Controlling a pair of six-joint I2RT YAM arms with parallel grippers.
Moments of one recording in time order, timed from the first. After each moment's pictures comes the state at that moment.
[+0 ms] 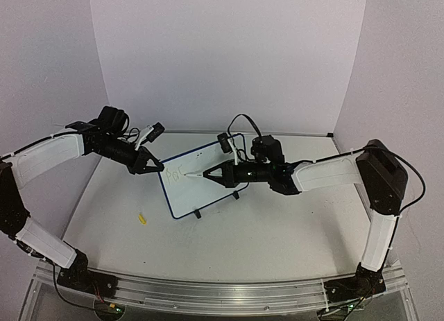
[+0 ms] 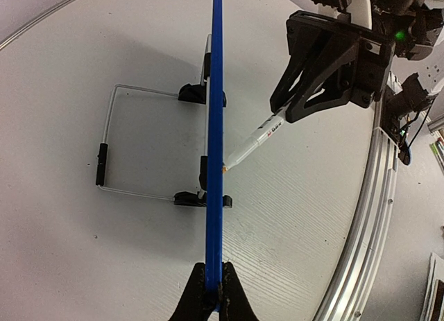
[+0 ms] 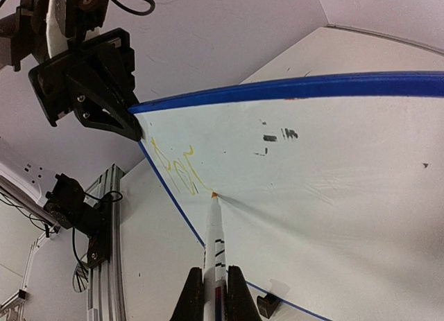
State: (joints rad) left arm -0.39 1.41 1.16 -0.65 0.67 0.29; right arm 0.79 1.92 1.16 0.47 -0.56 0.39
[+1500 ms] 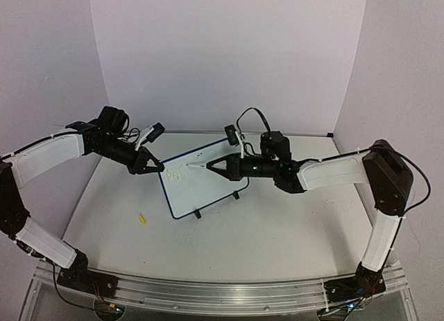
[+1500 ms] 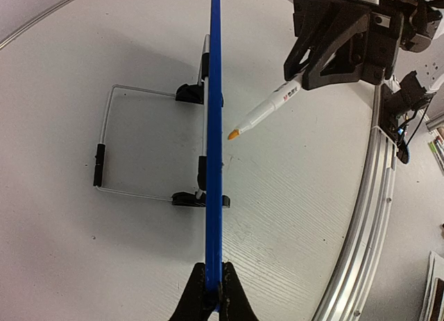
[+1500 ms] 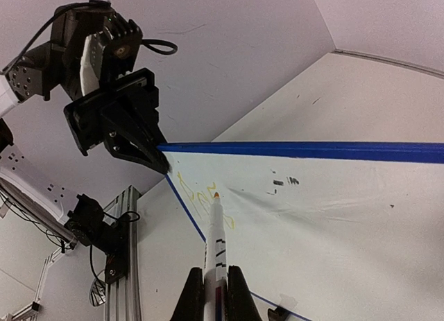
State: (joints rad) left arm -0.39 1.41 1.16 -0.65 0.67 0.29; right arm 0.77 1.87 1.13 0.57 -0.59 0.46
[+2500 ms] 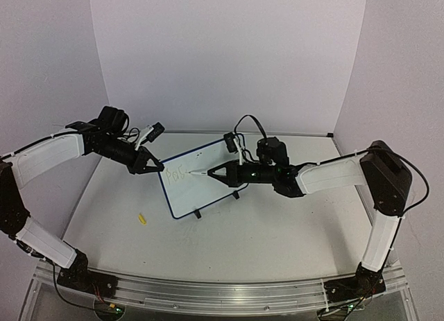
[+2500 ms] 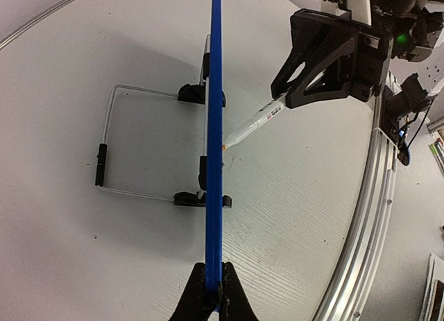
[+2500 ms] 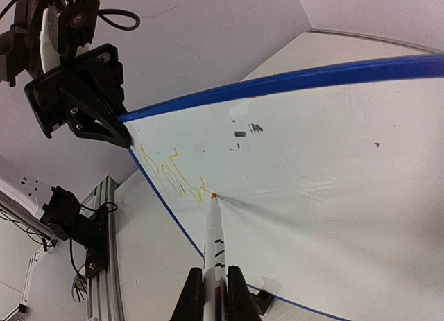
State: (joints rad) left arm -0.39 1.41 1.16 -0.65 0.67 0.29; right arm 0.78 1.89 1.11 0.52 -0.51 0.43
